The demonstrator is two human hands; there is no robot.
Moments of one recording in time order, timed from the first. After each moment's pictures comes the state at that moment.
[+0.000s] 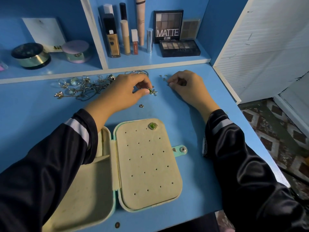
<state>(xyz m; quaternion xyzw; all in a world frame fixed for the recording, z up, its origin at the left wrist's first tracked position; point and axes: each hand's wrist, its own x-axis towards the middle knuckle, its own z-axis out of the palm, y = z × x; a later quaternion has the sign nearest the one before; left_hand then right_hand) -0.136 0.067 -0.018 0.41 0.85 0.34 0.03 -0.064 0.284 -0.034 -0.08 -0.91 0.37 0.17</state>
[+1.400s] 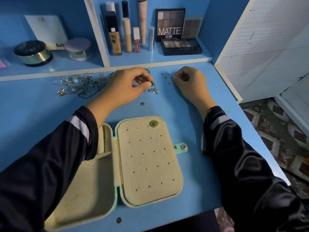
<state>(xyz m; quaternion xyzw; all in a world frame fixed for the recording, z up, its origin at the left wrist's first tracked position) -0.131 0.067 -0.013 0.36 0.83 0.42 0.04 -0.067 0.279 -0.031 -0.15 -0.89 0.38 0.19</state>
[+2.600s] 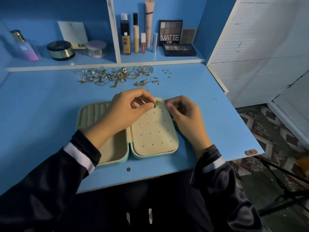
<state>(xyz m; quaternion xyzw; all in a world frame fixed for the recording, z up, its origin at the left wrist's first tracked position) -0.007 0.009 -0.001 0.34 0.80 0.50 0.05 0.075 0.187 -0.034 -0.12 -0.77 0.60 0.20</state>
